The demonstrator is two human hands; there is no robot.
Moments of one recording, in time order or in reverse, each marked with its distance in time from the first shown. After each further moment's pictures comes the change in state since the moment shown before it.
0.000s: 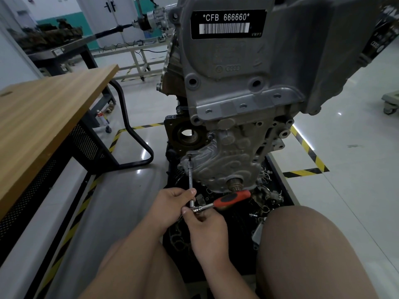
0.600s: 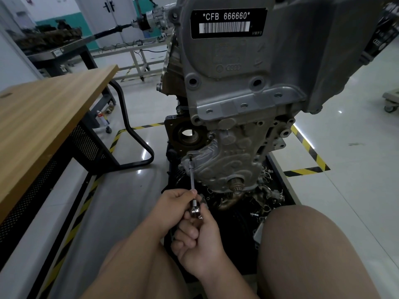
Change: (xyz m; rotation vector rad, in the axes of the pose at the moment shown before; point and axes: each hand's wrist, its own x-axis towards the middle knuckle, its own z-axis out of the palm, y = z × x) left_hand -0.006 0.005 0.003 -0.026 -0.085 -0.045; right_hand -0.005 -0.011 0.012 1.070 -0.304 0.717
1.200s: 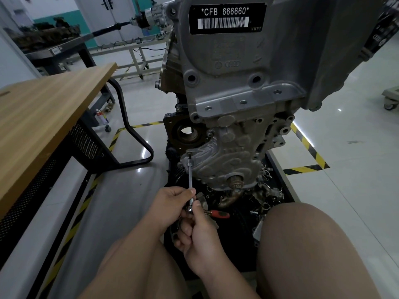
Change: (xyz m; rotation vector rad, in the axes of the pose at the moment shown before) left_hand -0.001 0.000 -0.002 -0.073 0.042 0.027; right_hand 0.005 0.006 -0.002 -0.259 0.081 -0.185
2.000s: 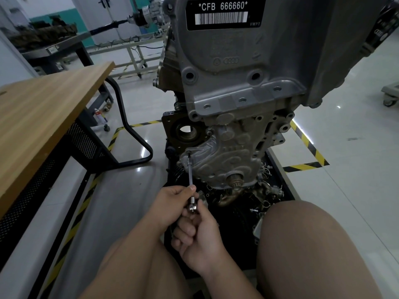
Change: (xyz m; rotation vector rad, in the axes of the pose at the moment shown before) left_hand 0.004 -0.003 0.002 0.063 -0.005 -0.027; right_hand 0.001 -0.004 -0.004 0.175 -0.100 0.148
